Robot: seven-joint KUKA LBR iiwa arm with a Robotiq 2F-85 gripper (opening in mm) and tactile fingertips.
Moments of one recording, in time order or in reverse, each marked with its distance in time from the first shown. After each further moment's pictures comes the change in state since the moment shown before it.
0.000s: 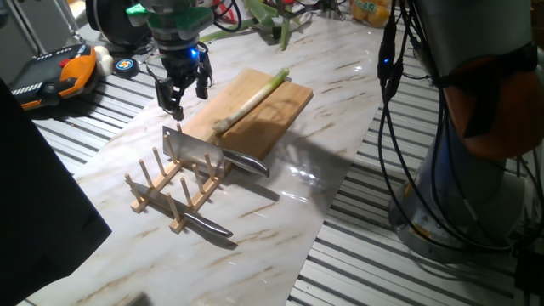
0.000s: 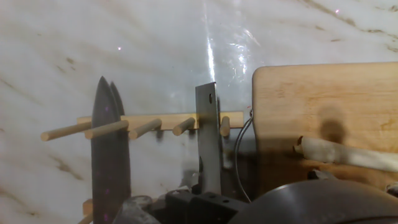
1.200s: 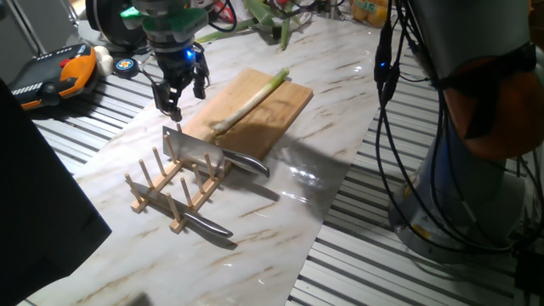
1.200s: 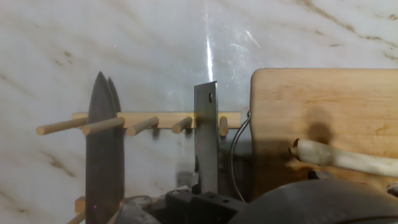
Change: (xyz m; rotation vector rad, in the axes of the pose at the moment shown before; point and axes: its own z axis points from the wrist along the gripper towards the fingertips) arm -0.008 0.004 0.005 0.037 0.015 0.013
